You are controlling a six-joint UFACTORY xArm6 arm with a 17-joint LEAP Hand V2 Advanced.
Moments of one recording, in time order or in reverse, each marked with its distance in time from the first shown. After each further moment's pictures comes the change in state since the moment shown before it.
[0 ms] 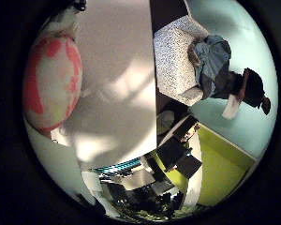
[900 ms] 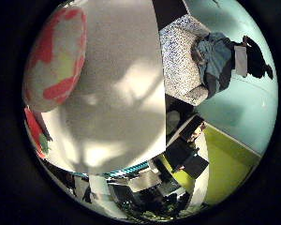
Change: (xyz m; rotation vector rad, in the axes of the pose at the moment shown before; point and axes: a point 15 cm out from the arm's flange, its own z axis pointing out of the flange) arm -0.004 -0.018 0.053 -0.020 -0.063 0.034
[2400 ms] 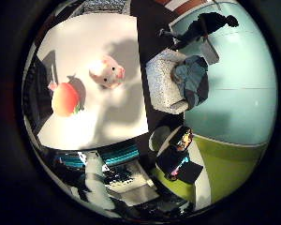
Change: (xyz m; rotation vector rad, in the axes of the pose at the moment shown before) arm -0.073 0.095 -0.190 0.294 0.066 -0.114
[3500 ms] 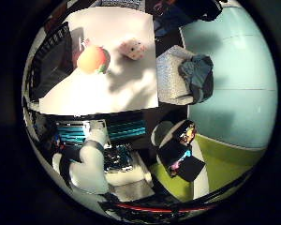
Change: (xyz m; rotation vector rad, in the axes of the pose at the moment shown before) arm -0.067 0.173 -0.083 -0.033 -0.032 -0.148
